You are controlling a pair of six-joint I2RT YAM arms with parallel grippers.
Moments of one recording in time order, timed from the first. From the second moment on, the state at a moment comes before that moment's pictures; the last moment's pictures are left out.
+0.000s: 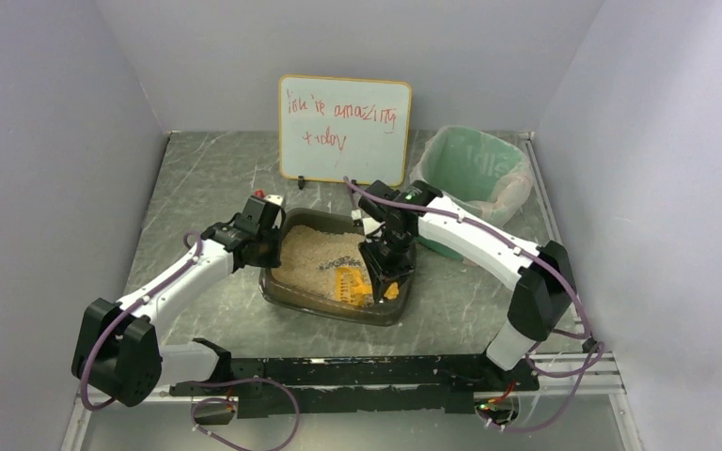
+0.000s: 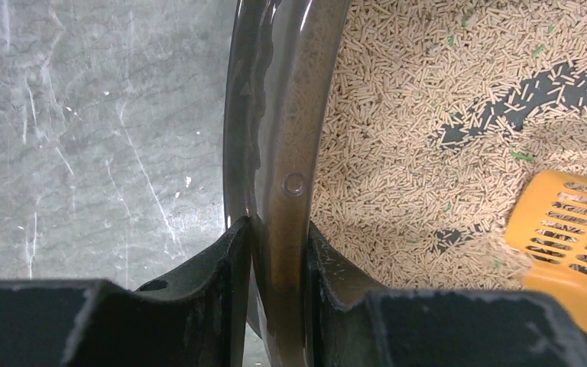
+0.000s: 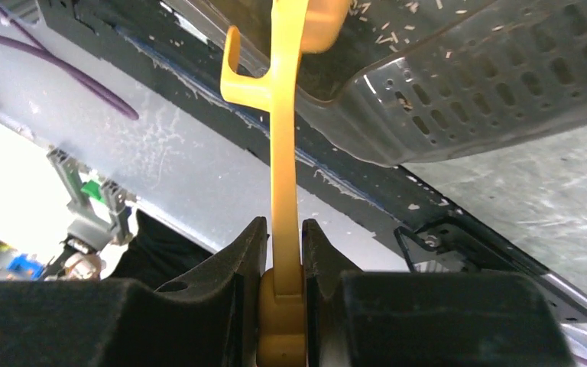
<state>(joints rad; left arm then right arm) -0.45 1.25 0.85 -0.62 -0.14 -0.31 0.81 1.64 1.49 -1.30 -0.39 0.38</state>
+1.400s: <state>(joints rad) -0.45 1.23 0.84 -0.62 -0.15 -0.30 0.75 1.89 1.12 -0.29 -0.77 0.71</state>
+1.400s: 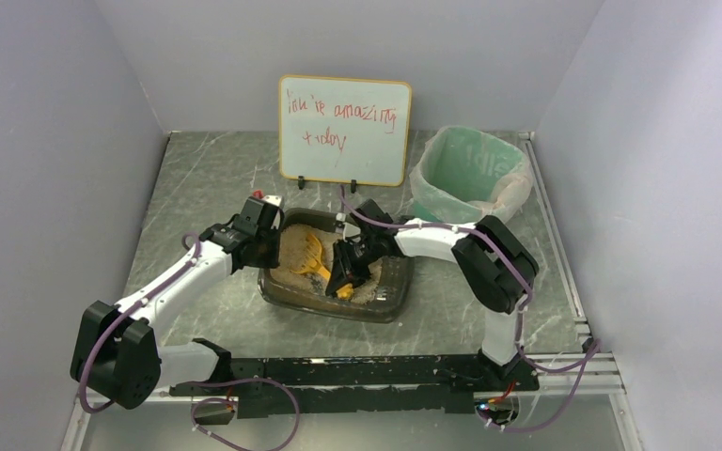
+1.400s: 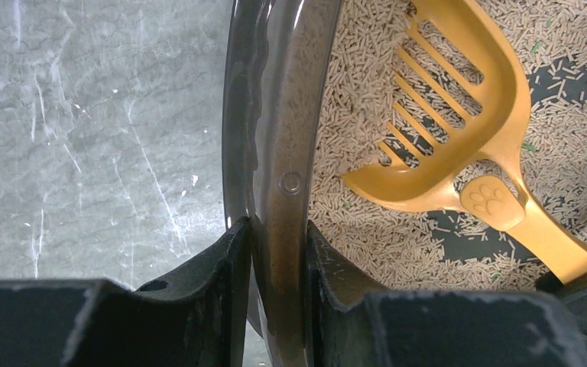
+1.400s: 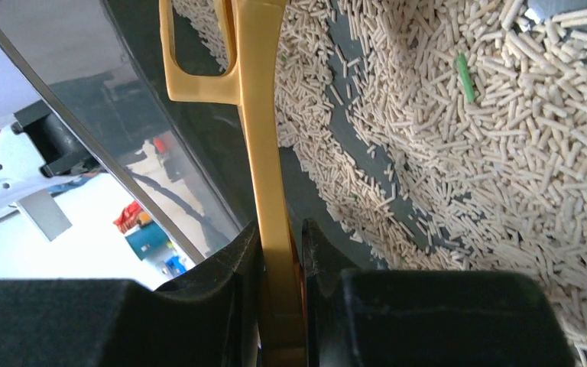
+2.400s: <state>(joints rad) -0.45 1.20 0.84 -0.66 -0.15 -0.31 0.73 1.41 0.62 0.16 -0.67 0.96</state>
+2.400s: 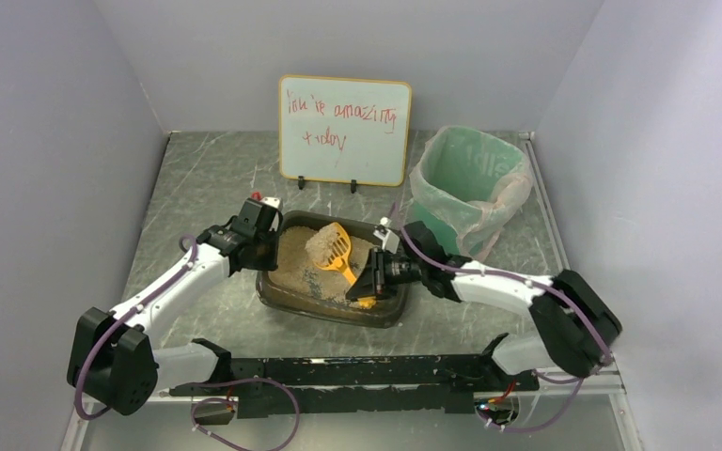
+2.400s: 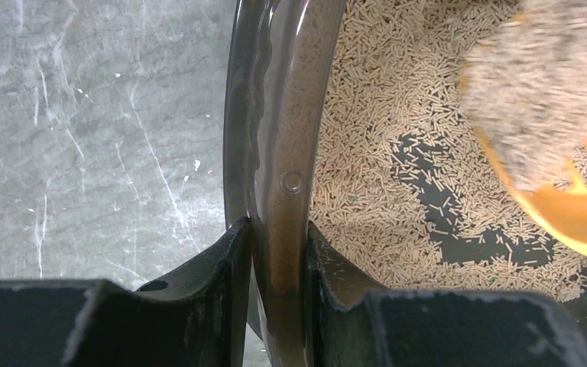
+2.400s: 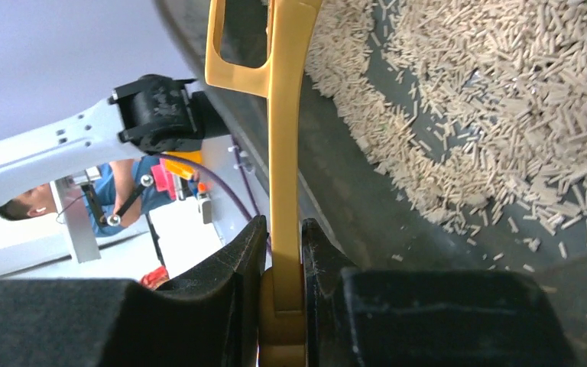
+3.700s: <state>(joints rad) -0.45 1.19 0.84 -0.66 -0.16 -0.31 0.82 0.98 0.23 0.53 -0.58 1.24</state>
